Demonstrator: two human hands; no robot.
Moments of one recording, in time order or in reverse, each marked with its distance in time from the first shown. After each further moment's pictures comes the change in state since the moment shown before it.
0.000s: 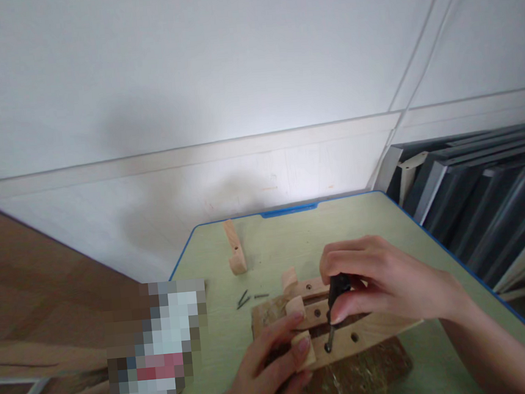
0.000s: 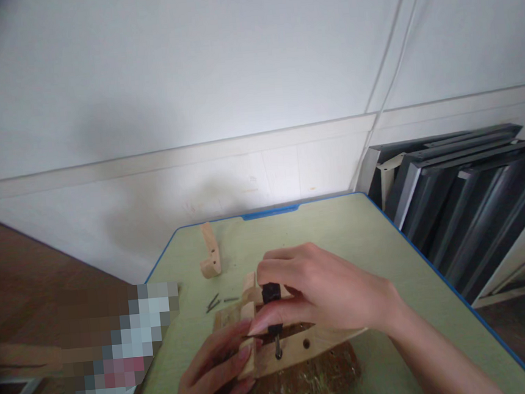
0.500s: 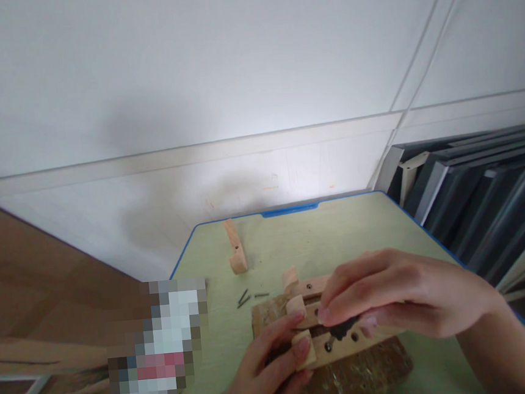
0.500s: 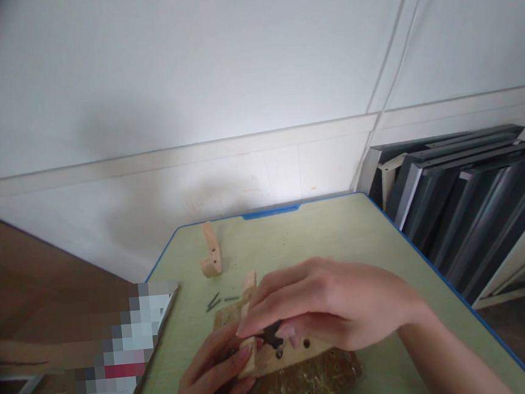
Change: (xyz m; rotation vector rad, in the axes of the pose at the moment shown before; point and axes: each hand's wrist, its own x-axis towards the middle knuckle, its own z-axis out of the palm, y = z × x) left_hand -0.001 0.002 -0.001 0.064 0.024 0.001; right_hand -0.008 -0.004 -0.013 0.356 -0.208 -0.185
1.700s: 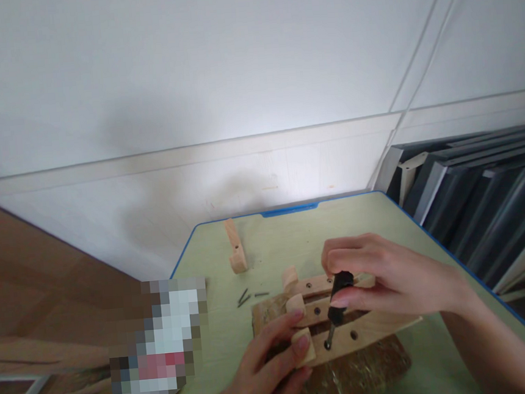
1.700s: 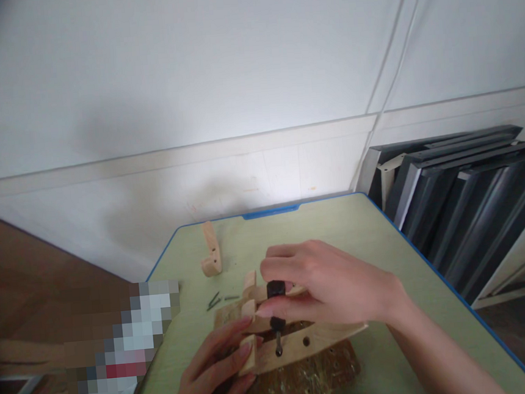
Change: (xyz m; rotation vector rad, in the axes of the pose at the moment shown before) left_hand -0.001 -0.001 0.001 -0.123 -0.041 -0.001; right_hand 0.003 0.008 0.004 -0.401 0.113 0.238
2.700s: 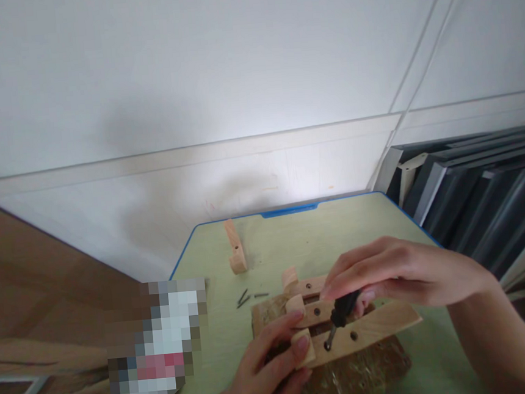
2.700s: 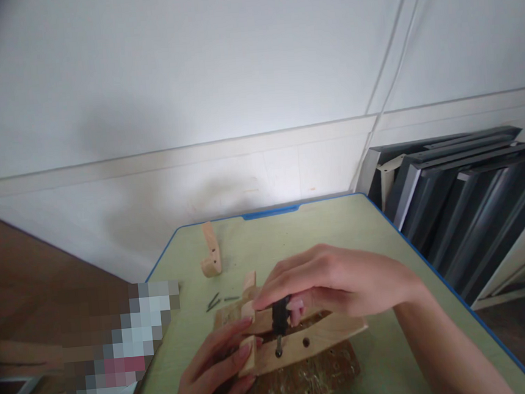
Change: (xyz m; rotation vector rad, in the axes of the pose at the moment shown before) left_hand 0.005 0.002 -0.001 0.040 0.015 0.011; right_hand -0.008 0.005 -0.015 0.459 -0.194 -0.106
